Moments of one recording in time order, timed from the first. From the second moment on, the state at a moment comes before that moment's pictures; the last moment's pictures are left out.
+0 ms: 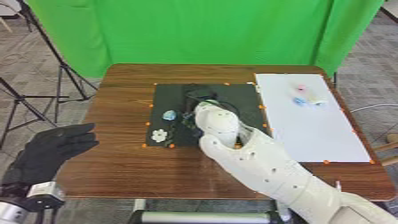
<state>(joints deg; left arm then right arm) 156.4 -48.6 -121.6 -132.0 34.7 3.1 12.8 -55.2 -75.3 34.6 -87.0 -130.3 -14.4 36.2</state>
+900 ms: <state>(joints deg) 158.5 -50.8 -117.6 -133.6 35.0 4.3 14.9 -58.9 -48.2 52.2 -96.4 -118.0 -18.1 33.8</state>
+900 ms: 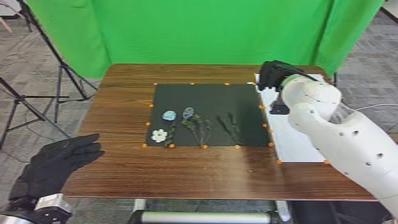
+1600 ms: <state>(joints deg) 157.3 -50.6 -115.7 -132.9 34.9 4.3 16.6 -61.8 -46.4 58.1 -84.3 -121.4 -19.8 35.7</state>
